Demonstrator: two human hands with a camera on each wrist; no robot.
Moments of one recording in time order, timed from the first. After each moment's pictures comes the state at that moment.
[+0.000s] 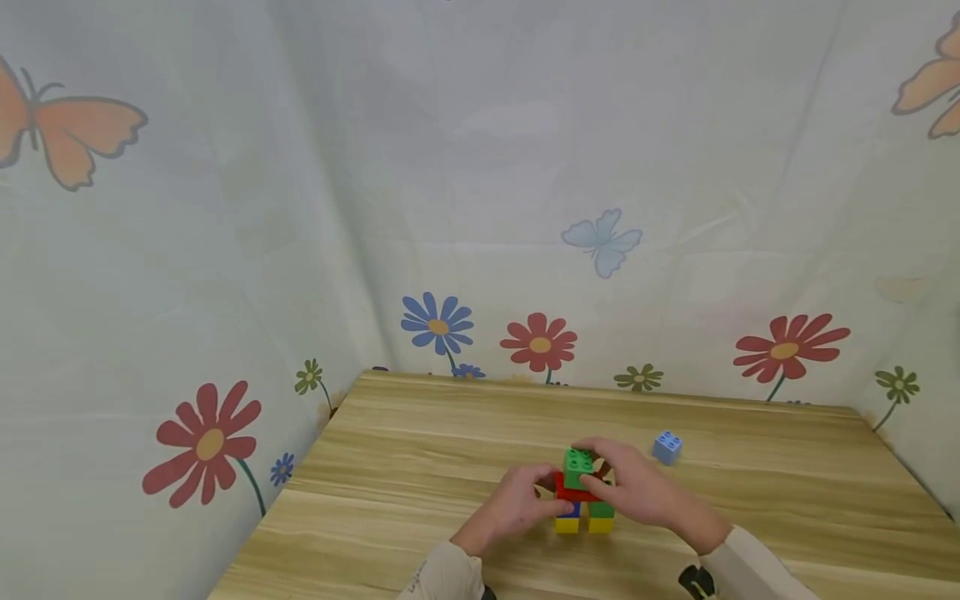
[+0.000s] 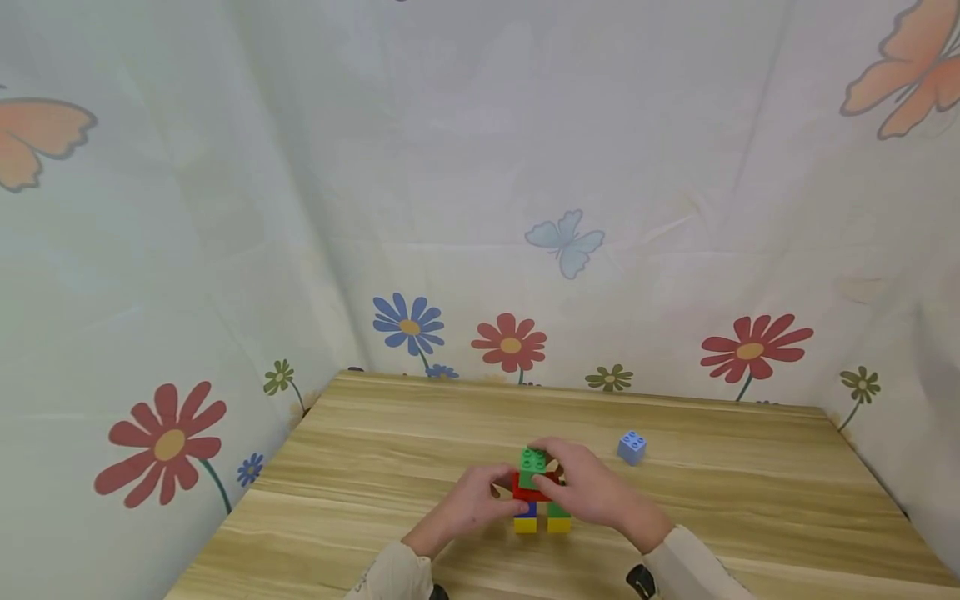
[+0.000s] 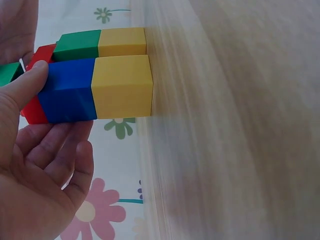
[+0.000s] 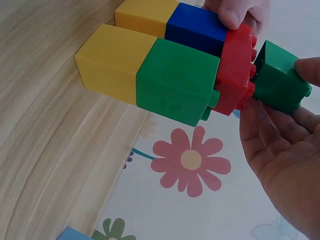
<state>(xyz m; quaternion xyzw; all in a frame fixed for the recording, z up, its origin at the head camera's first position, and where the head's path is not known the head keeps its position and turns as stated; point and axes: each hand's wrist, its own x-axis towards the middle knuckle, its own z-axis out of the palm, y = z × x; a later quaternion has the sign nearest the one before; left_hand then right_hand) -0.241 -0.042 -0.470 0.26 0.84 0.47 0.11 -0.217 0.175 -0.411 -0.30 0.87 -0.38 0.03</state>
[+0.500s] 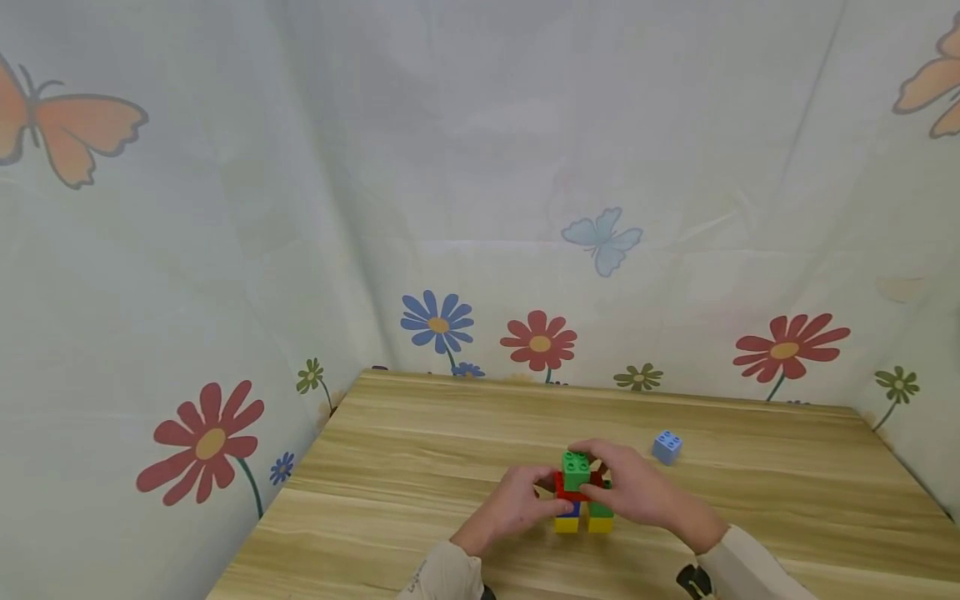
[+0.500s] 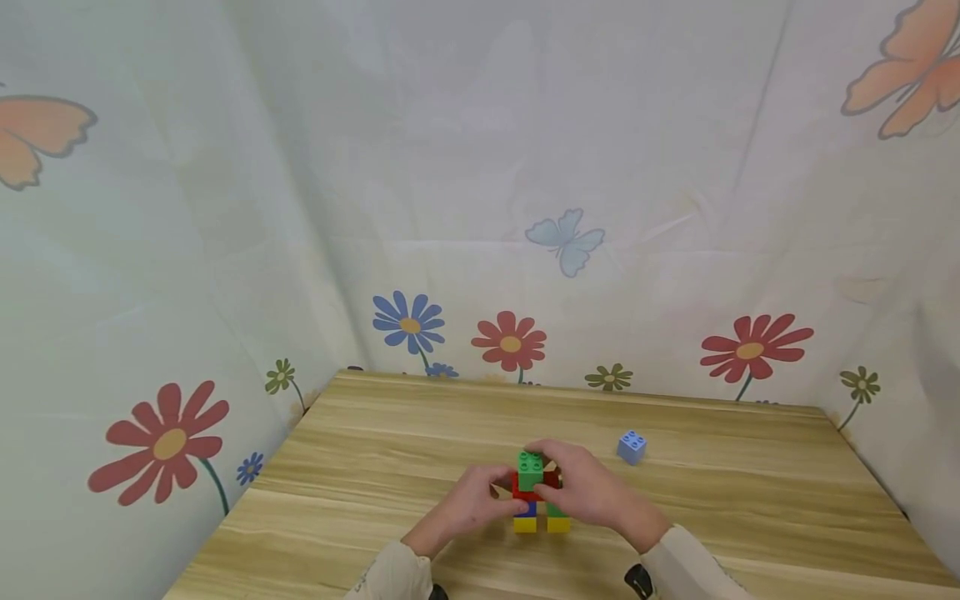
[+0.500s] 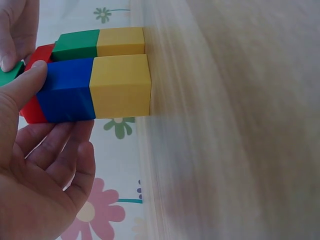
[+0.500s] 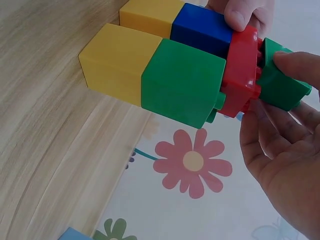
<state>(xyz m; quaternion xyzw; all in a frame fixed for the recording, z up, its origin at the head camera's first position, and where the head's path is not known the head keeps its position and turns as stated) -0.239 -0.041 -0.471 0.25 0.84 0.47 0.12 -0.217 0.173 -0.416 -0.32 0.88 -0.35 0.01</state>
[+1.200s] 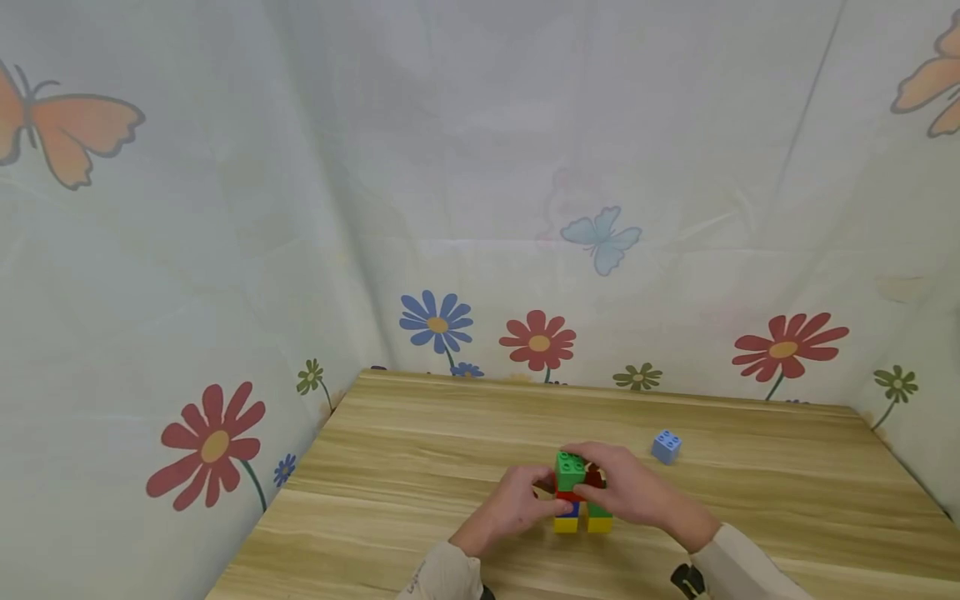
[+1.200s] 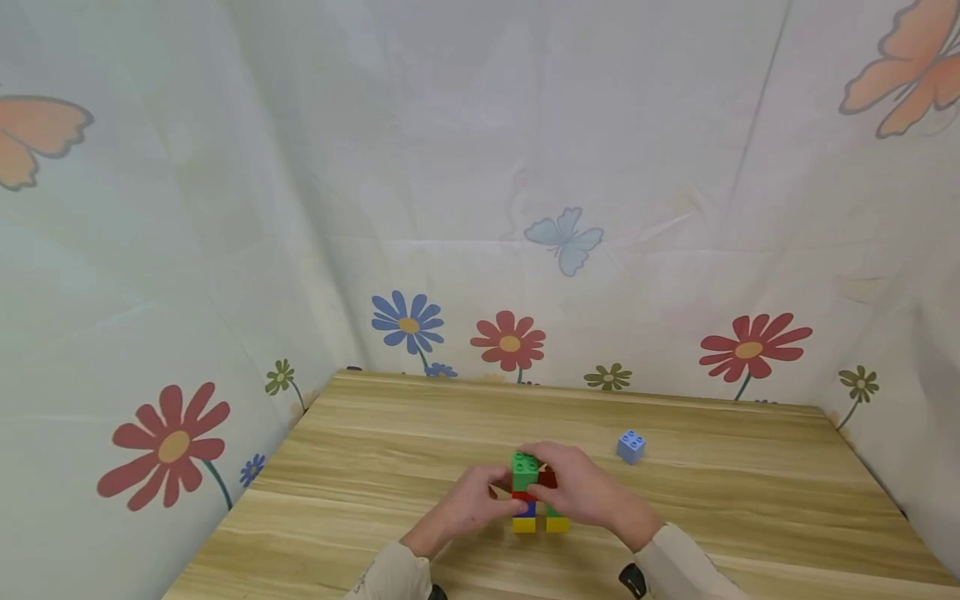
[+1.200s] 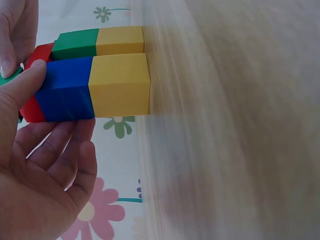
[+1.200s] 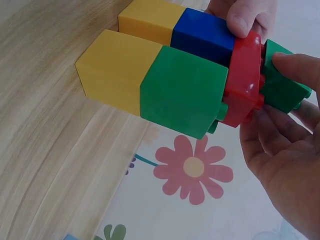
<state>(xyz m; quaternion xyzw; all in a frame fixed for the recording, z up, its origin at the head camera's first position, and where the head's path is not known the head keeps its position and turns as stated) -0.240 -0.041 -0.474 0.26 0.84 0.47 0.11 -0.223 0.169 -0.422 -0.36 0.87 -0.34 -0.01</state>
